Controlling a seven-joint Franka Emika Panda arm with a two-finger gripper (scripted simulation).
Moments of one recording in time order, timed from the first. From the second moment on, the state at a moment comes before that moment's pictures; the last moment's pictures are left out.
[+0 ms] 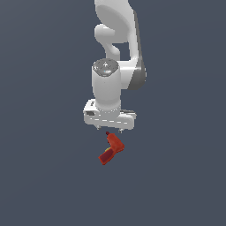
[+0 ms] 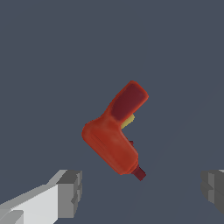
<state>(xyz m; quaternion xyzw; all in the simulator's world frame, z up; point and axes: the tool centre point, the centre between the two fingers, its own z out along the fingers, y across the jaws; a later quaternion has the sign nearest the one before) 0.042 -0.014 0.163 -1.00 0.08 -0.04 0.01</state>
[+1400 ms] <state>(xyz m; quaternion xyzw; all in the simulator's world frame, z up) 0.121 -0.050 0.054 -0.88 0.46 -0.11 0.08</state>
